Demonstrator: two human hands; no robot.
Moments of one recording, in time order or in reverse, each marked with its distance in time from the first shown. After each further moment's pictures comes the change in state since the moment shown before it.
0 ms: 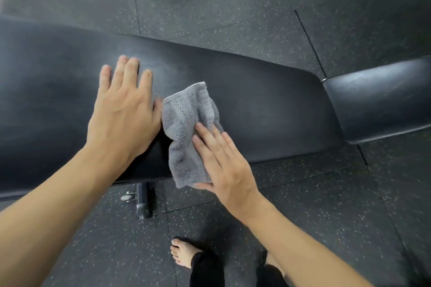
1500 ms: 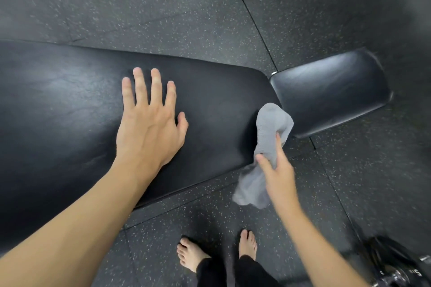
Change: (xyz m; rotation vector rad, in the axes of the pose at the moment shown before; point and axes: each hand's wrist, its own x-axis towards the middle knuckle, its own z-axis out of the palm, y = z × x) left_hand 0.060 0.132 0.058 0.071 -0.072 0.143; right_hand -0.095 0.141 -0.069 0.549 0.140 1.289
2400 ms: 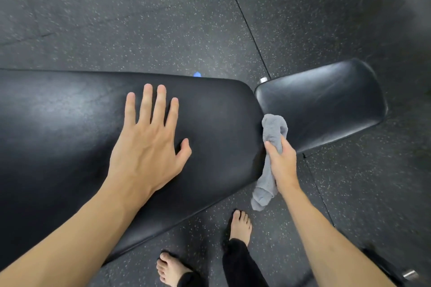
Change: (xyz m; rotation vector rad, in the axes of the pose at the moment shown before) left_hand 0.056 0.054 0.022 -0.033 -0.042 0.142; right_hand 0.137 0.024 -0.042 0.031 0.084 0.172
